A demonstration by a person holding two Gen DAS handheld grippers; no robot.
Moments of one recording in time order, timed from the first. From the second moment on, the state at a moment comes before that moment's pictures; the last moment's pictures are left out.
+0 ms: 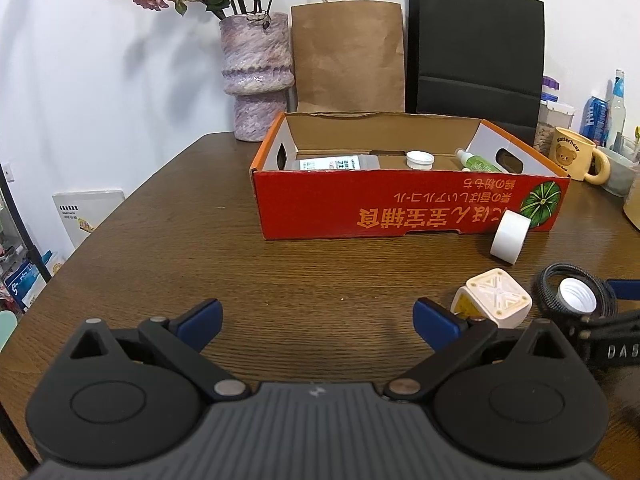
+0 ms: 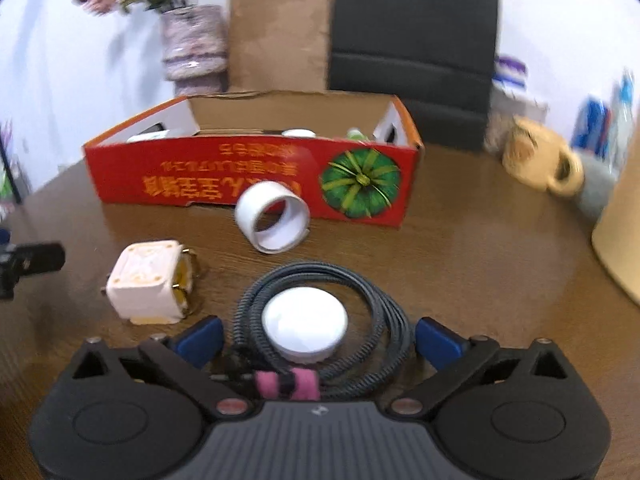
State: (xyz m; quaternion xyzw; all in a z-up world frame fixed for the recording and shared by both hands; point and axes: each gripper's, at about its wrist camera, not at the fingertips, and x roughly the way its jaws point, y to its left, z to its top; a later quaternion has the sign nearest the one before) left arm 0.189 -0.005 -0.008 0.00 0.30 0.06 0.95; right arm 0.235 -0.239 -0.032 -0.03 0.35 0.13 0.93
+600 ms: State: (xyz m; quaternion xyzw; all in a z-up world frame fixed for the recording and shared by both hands) left arm 0.194 -0.053 -0.004 -0.02 0.30 0.03 0.95; right arm 0.217 -0.261 -0.004 -0.02 0.28 0.12 0.95
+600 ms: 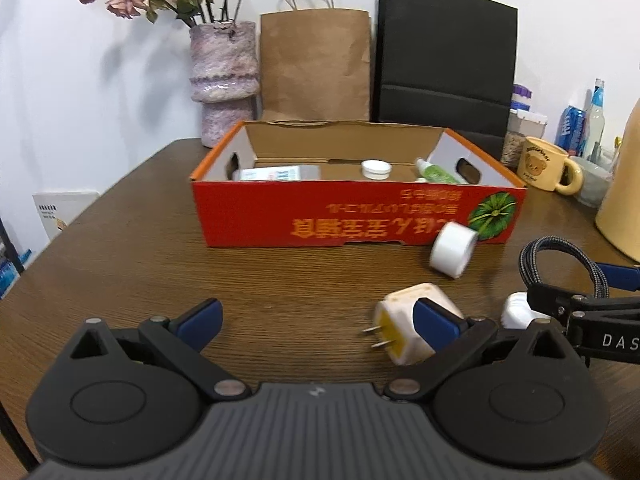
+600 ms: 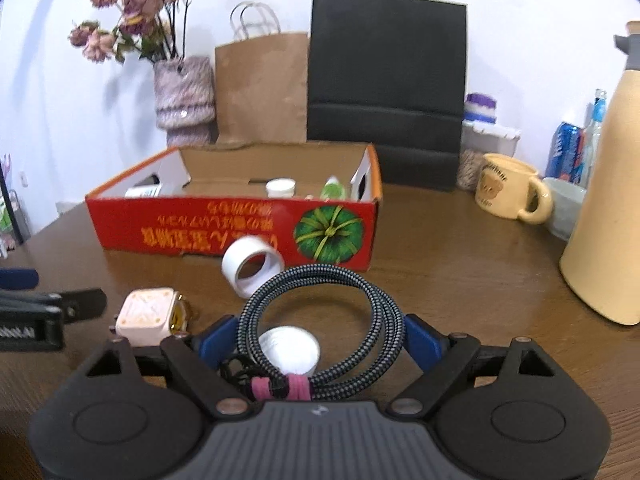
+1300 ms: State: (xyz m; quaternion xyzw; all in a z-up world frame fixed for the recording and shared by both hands) left arm 0.231 -0.119 -0.025 0.02 0.32 0.10 0.94; right arm 0.224 -0.305 -0.006 0.00 0.28 0.08 0.96
